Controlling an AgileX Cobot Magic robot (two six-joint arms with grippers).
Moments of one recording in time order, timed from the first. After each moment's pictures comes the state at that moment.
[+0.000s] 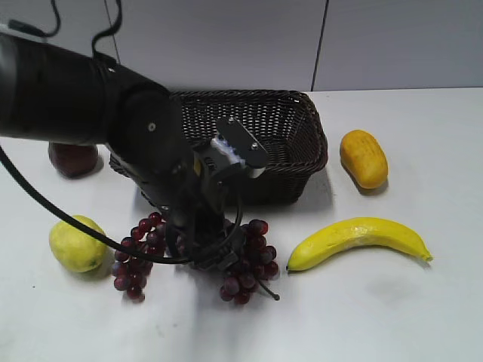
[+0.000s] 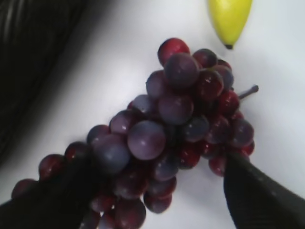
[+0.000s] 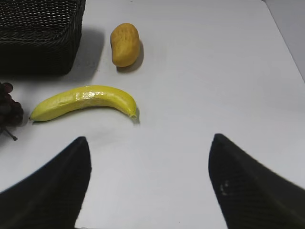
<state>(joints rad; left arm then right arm) -0.80 1.85 -1.12 -0.18 0.61 0.37 0.08 -0.01 -0.51 0.10 1.04 -0.04</state>
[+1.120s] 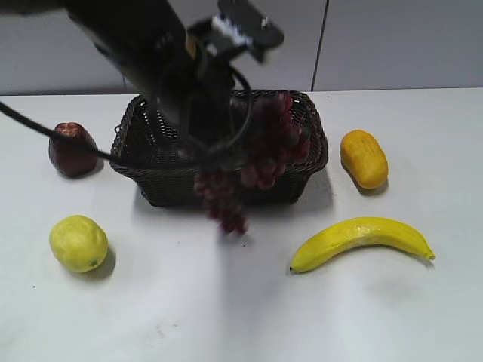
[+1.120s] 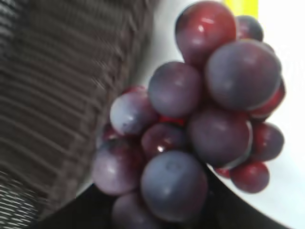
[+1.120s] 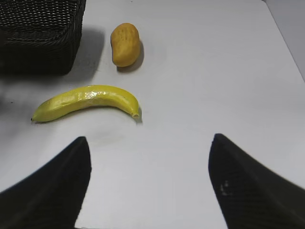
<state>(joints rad) -0.80 1.74 -1.35 -0.10 0.78 0.39 0.08 -0.01 -0.51 0.10 1.04 -0.04</state>
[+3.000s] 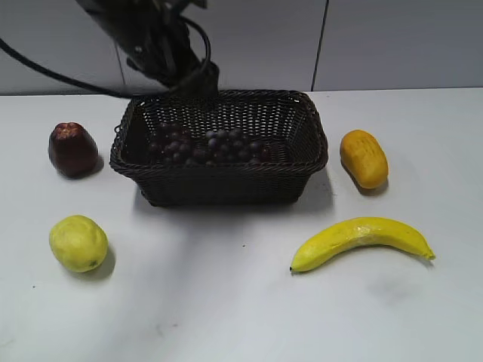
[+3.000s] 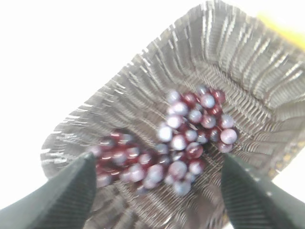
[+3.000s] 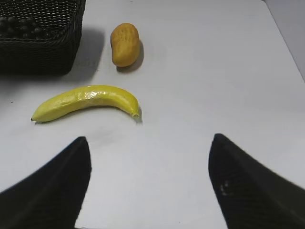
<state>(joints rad) -0.54 1.93 -1.59 -0.17 0.76 0.33 0.08 -0.01 -0.51 0.10 1.04 -0.04</state>
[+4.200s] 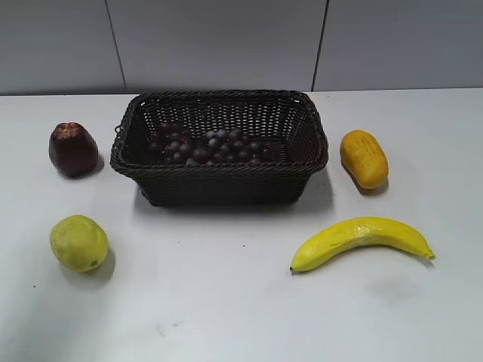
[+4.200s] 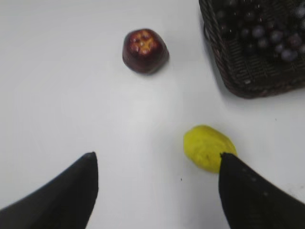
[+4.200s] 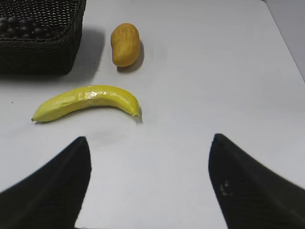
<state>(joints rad) -0.21 1.35 -1.36 -0.07 1.22 0.10 0.08 -0.01 -0.51 0.10 1.04 -0.04</state>
